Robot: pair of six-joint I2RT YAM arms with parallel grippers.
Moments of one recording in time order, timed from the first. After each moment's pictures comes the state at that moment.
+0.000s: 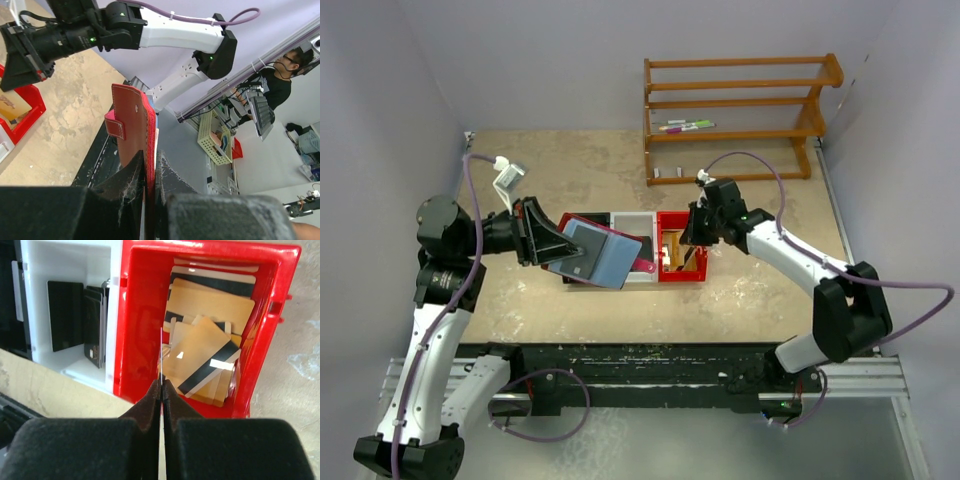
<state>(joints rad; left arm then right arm) -0.13 0.79 0.99 -0.06 1.27 -0.88 0.46 1.46 1.00 -0.38 -0.16 0.48</state>
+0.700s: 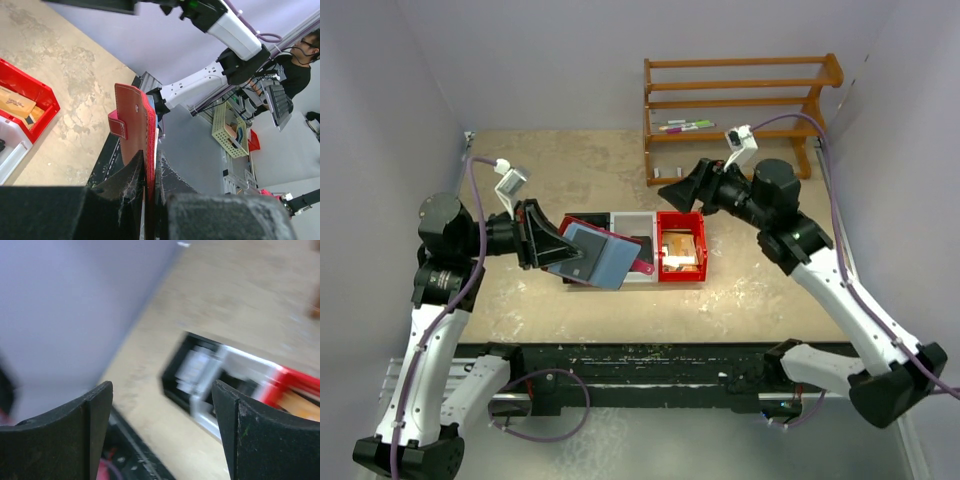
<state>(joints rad) -0.13 0.79 1.01 -0.18 1.28 -0.71 0.49 1.15 1.16 -0.27 -0.25 0.55</state>
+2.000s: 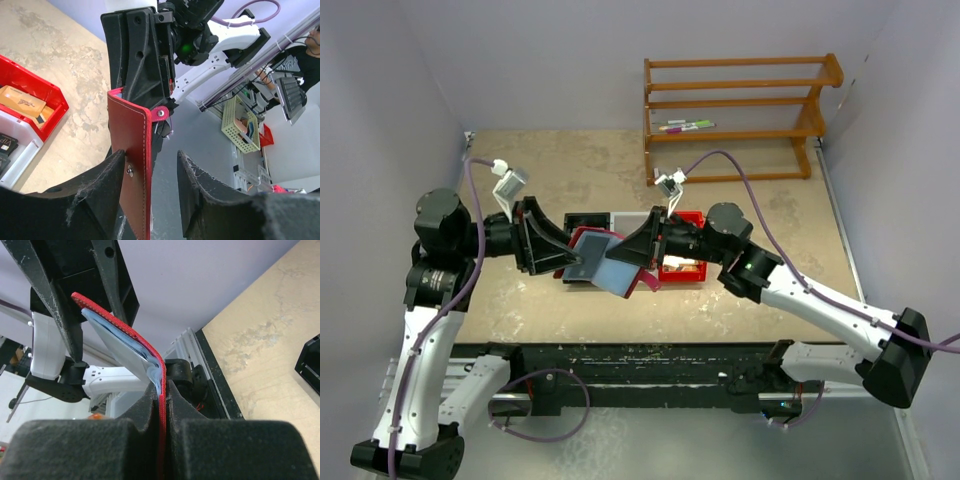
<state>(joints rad) -0.13 0.80 1.08 -0.35 1.26 -0.56 0.88 1.17 0.95 0.27 -0.48 0.83</state>
